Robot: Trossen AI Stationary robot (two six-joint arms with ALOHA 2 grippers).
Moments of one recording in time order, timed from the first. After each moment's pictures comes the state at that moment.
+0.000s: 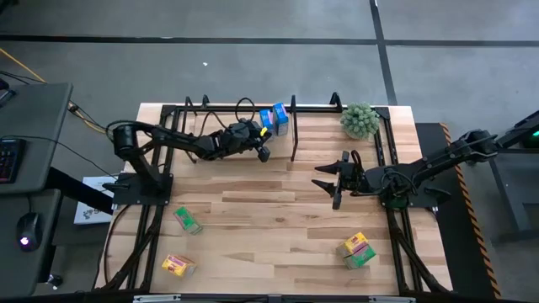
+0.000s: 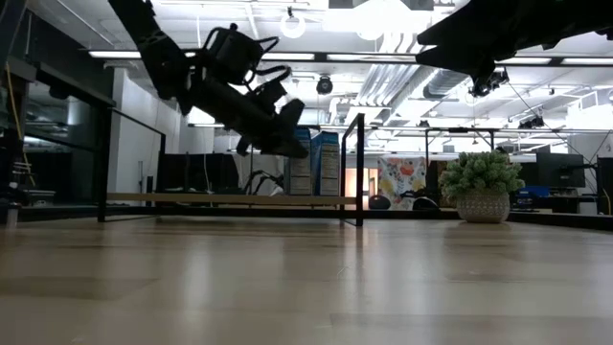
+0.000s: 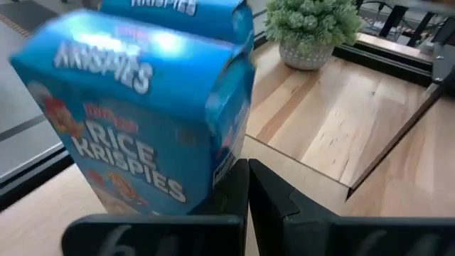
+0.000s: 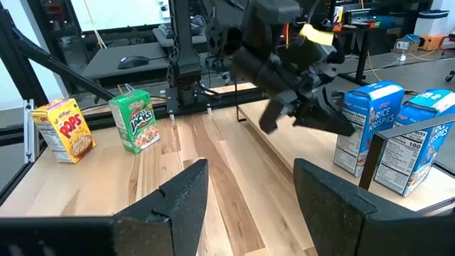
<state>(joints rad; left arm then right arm) 0.31 1.70 0.79 0.53 -0.23 -0.17 0.32 0.94 0.39 0.40 0.55 0.15</state>
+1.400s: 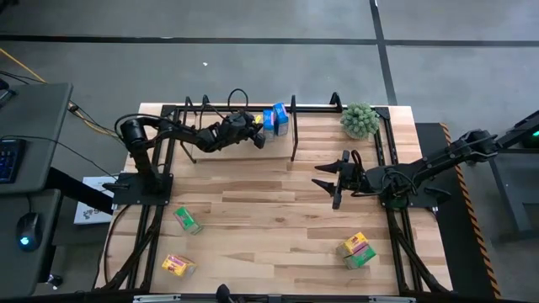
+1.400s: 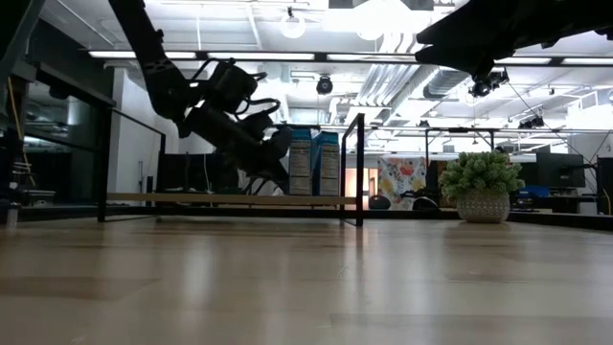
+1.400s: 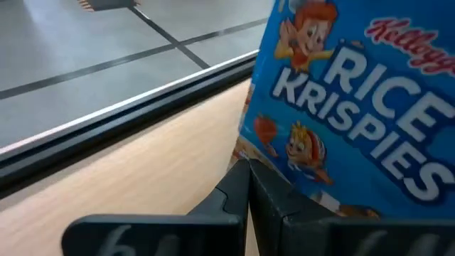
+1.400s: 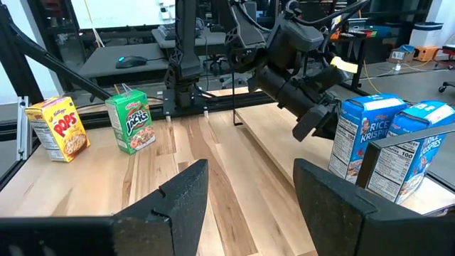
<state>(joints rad) 0.48 1.80 0.76 0.60 -0.20 -0.29 0.32 0.94 0.39 0.41 0.56 0.11</state>
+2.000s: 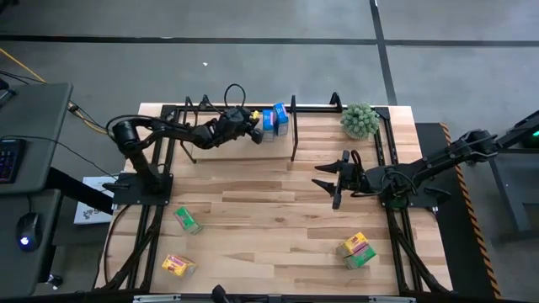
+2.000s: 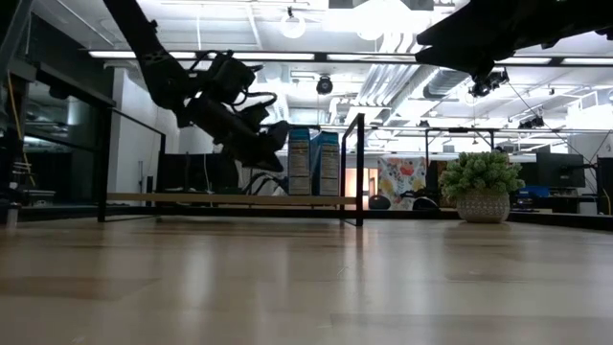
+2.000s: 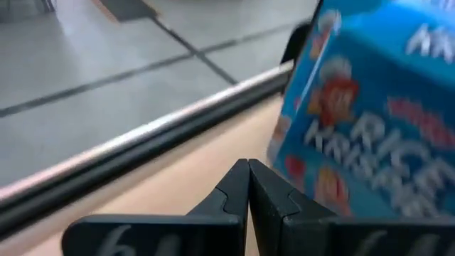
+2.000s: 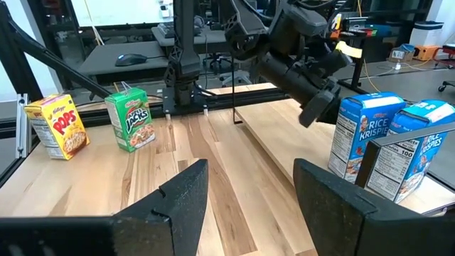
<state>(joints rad) 0.49 1.73 0.77 0.50 -0.25 -0.26 0.32 0.94 0.39 0.41 0.56 0.11</state>
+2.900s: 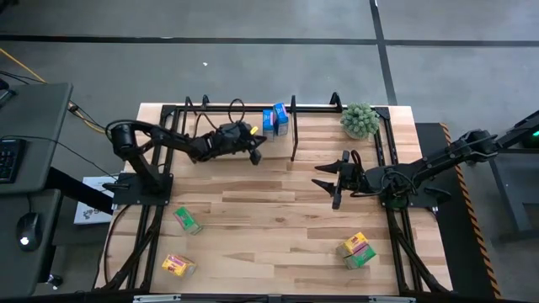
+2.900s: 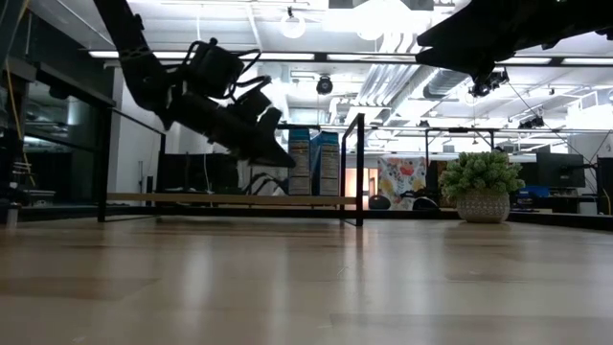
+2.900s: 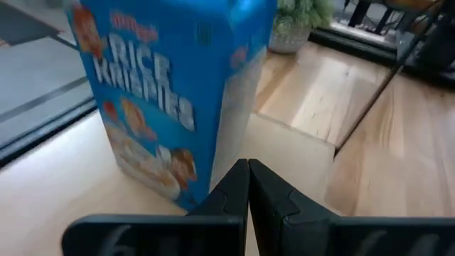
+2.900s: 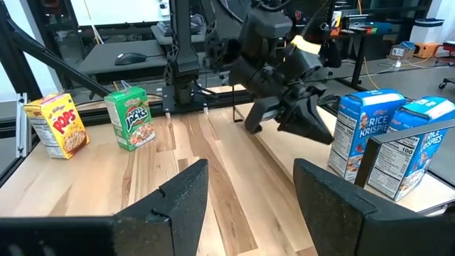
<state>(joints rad) 0.38 1.70 0.65 0.69 -0.07 -0.15 0.32 0.94 0.39 0.40 0.56 0.11</state>
